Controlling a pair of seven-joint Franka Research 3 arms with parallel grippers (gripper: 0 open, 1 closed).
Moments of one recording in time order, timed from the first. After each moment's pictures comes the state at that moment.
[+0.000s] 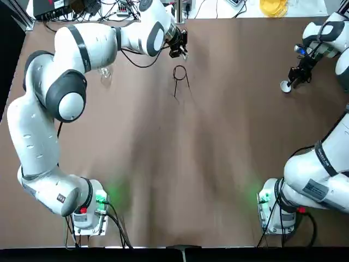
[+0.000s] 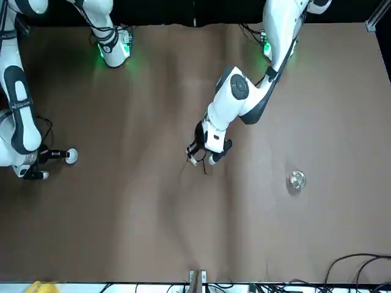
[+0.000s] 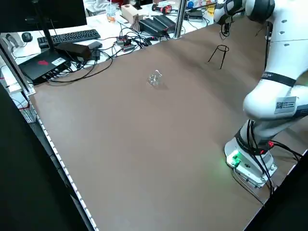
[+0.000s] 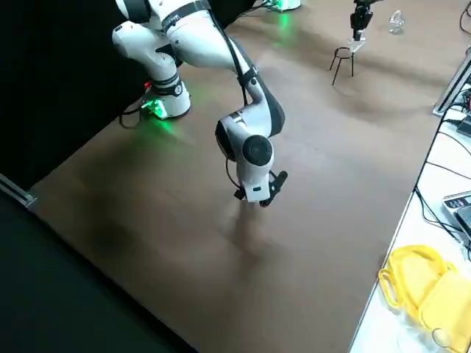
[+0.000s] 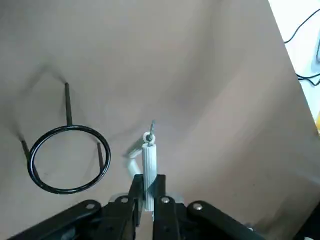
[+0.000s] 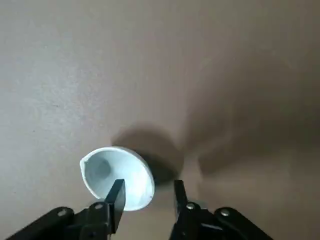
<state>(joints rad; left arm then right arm) -0.48 0.55 -0.29 -1.64 -0.22 2.63 -1.24 -0.39 0.61 -0.03 -1.78 0.11 2.05 -0.47</state>
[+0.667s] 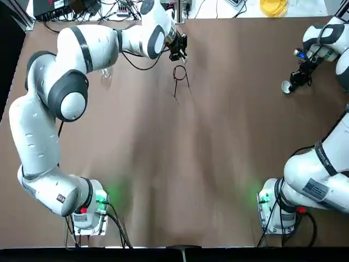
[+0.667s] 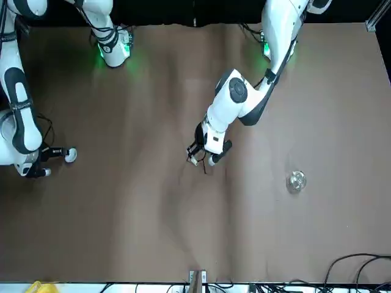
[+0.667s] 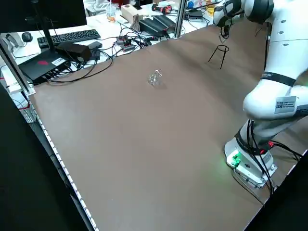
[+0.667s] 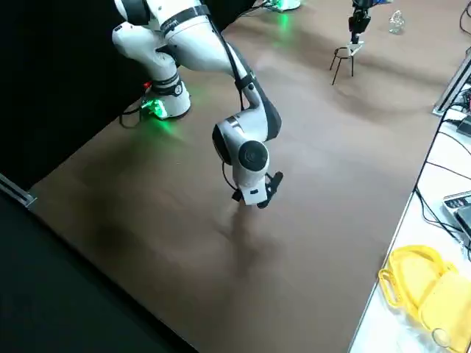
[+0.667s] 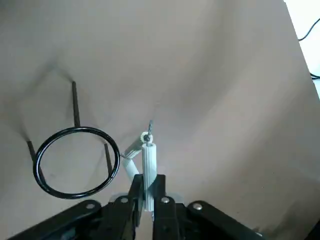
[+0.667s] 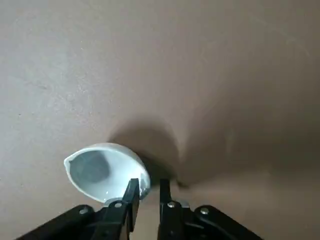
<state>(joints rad) -0.49 0.56 -0.29 -1.64 -0.22 2.63 -1.24 -0.40 0.63 -0.03 -1.79 0.11 2.05 -0.56</state>
